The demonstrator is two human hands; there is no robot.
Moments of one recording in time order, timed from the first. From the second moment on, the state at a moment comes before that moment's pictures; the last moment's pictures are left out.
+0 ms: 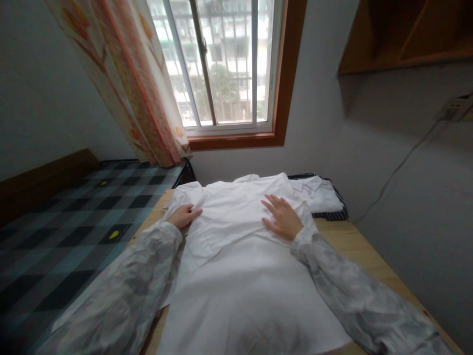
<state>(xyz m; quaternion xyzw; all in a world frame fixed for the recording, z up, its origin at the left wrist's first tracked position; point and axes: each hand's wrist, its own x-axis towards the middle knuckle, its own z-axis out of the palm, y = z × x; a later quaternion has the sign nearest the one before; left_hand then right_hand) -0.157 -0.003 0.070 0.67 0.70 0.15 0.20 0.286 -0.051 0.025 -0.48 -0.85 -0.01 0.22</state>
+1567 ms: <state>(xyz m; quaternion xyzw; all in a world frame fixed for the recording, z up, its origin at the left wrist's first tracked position) 0.027 0.013 0.051 0.66 0.53 0.21 0.49 0.249 -0.077 -0.004 -0.43 -0.78 0.27 0.35</state>
